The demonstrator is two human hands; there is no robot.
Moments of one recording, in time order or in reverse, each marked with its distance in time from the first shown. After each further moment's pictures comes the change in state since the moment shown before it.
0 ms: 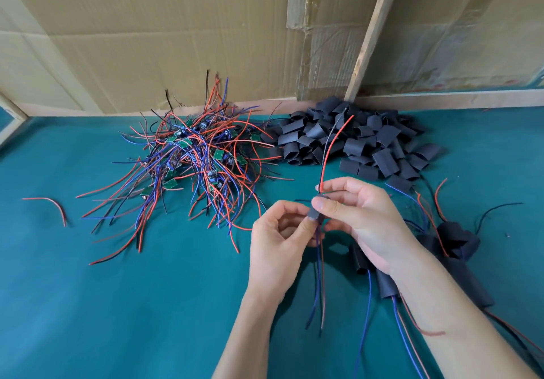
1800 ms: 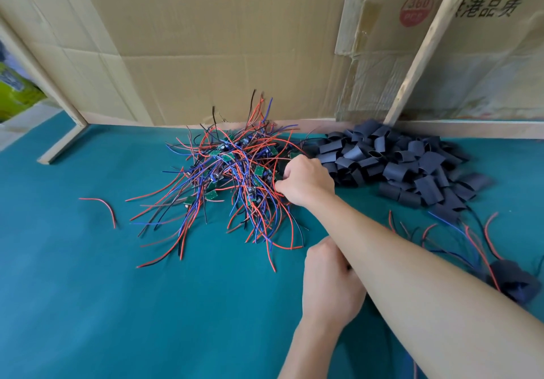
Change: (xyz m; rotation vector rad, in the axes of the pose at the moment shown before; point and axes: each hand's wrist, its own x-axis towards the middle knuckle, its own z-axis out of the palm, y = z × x) left_hand -0.005 0.005 0.013 0.686 0.021 0.067; right_hand 0.135 -0.004 0.136 -1.212 0.104 -0.063
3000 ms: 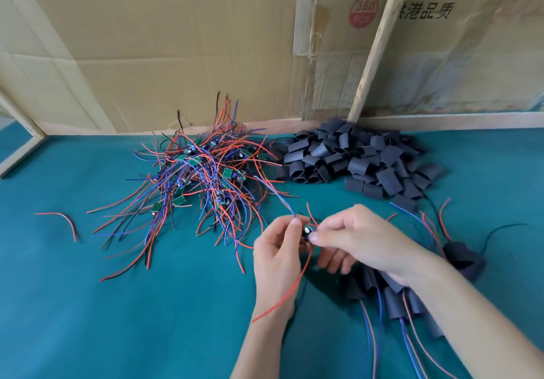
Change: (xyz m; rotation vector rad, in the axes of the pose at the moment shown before) left_hand 0.010 -0.005 -0.004 -0.727 0.145 -0.127; right_hand -0.128 0.114 -0.081 0.611 -0.474 -0.035
